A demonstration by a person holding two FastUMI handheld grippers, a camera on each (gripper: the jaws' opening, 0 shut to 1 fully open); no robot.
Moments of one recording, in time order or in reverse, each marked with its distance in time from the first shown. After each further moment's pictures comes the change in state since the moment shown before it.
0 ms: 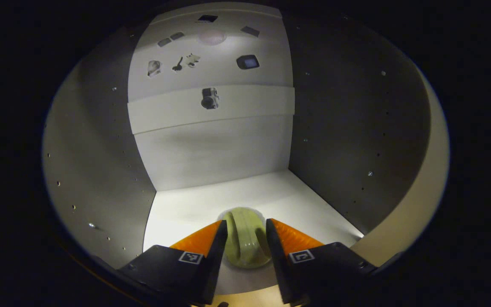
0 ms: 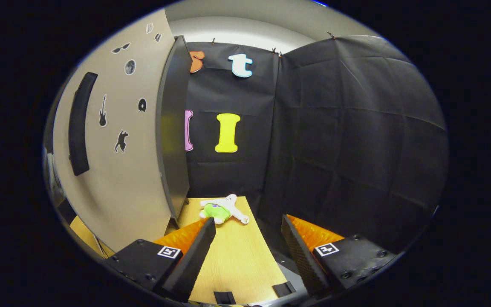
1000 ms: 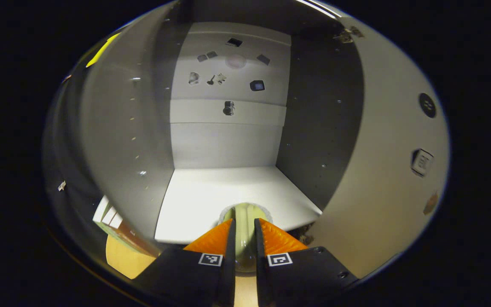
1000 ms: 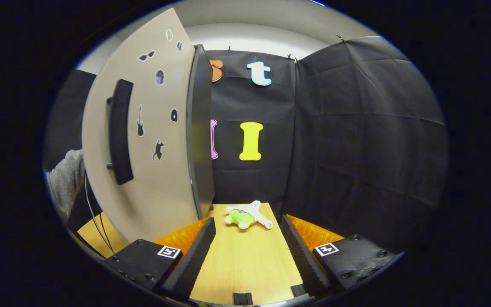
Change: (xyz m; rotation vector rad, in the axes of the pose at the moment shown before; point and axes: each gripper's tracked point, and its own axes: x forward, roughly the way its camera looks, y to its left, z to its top) left arm -0.175 -0.008 -0.061 -0.144 -0.102 -0.043; right arm -0.049 0.066 0.019 0.016 -0.052 0.175
